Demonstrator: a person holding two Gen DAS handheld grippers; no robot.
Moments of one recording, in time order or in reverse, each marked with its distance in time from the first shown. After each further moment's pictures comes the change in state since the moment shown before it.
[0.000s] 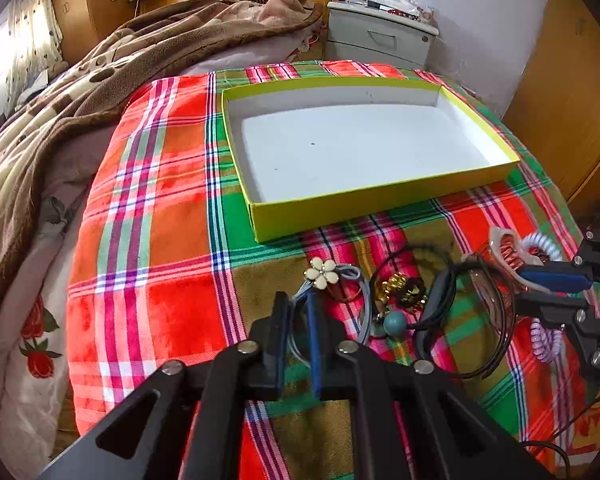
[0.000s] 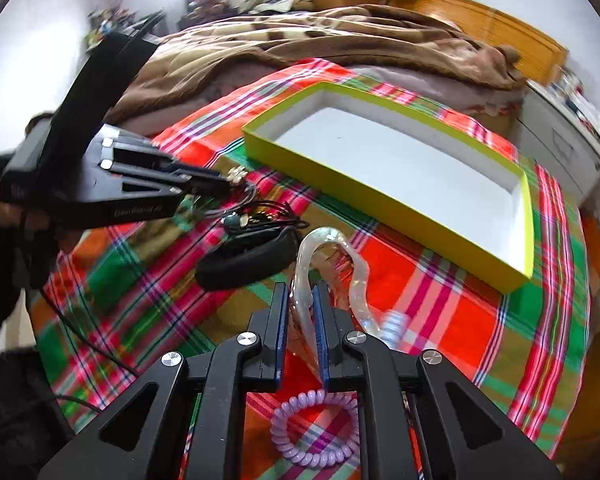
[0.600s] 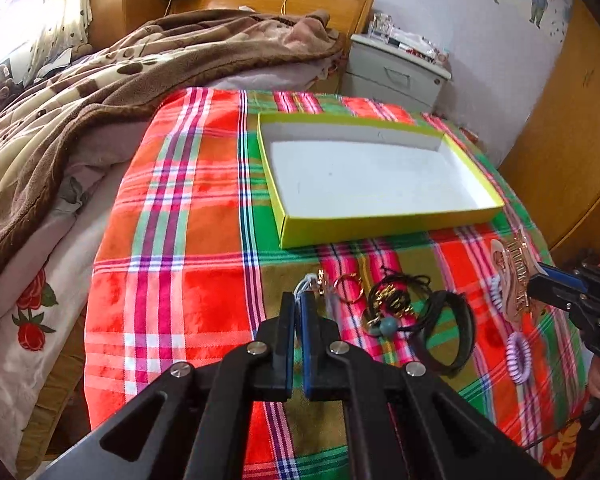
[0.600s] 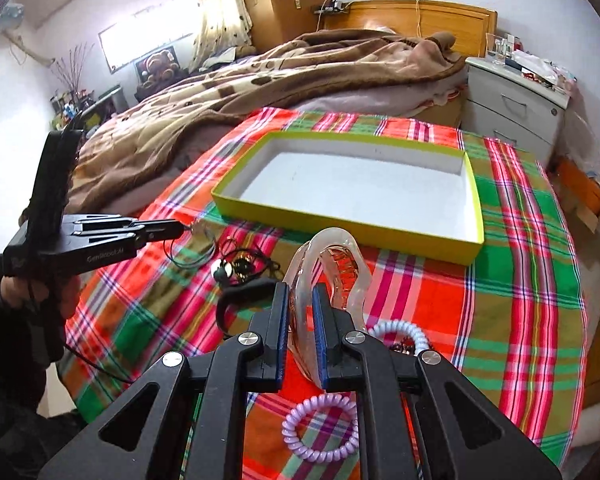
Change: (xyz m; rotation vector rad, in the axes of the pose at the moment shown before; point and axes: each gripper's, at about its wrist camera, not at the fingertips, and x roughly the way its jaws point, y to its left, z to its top) left arm -0.036 0.021 -0.007 -0.125 -0.094 -0.045; right arm -0.037 -0.022 -0.003 0.240 -0.153 -0.010
